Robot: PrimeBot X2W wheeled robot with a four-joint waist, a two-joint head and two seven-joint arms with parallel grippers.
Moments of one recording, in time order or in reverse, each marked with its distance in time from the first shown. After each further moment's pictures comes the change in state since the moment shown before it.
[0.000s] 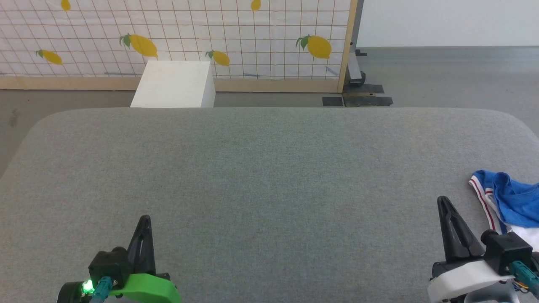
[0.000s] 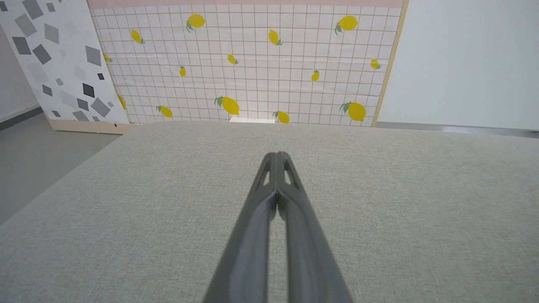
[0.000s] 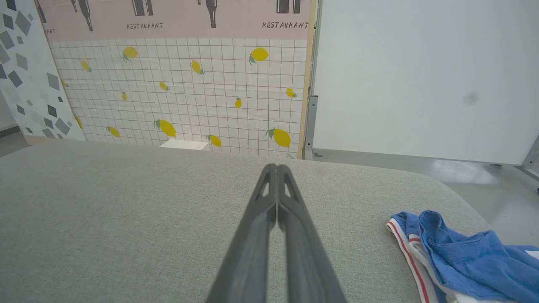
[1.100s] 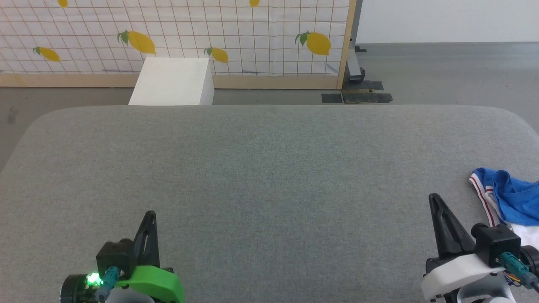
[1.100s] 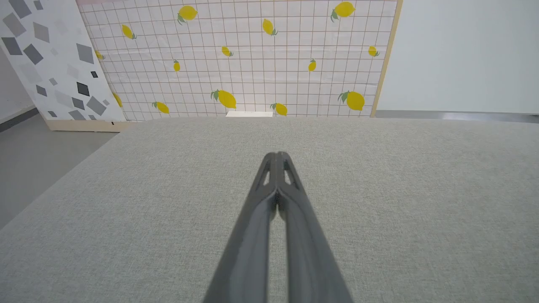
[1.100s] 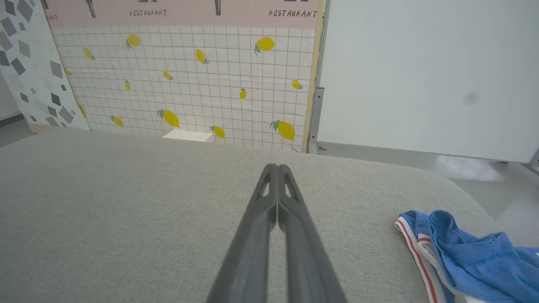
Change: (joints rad) left arm -0.016 0.000 -0.017 -0.022 0.029 0.011 0.067; right arm -0.021 0.006 0.019 -0.001 -0.017 0.000 0.049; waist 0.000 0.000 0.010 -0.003
